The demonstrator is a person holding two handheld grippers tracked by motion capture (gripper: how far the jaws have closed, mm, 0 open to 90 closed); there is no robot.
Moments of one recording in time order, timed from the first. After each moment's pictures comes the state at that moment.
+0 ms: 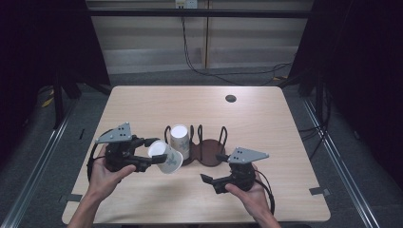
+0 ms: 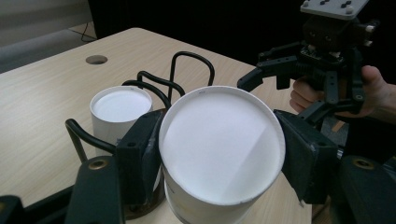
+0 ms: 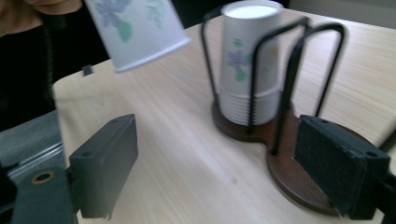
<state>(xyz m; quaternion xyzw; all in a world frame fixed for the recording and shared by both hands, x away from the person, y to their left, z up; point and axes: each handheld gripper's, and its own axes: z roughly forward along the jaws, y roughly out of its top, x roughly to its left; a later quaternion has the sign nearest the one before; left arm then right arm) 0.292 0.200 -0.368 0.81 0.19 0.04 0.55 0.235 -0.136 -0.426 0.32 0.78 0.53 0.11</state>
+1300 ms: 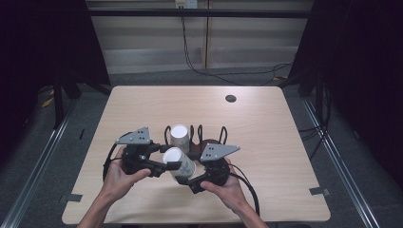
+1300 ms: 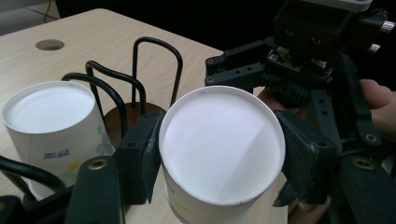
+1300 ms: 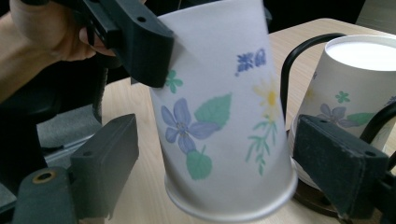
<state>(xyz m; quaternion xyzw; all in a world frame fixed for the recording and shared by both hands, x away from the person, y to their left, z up) 0.290 0.164 -0.378 0.83 0.17 -0.02 0.54 0.254 -0.077 -0.423 0.24 0.80 0.55 0.07</state>
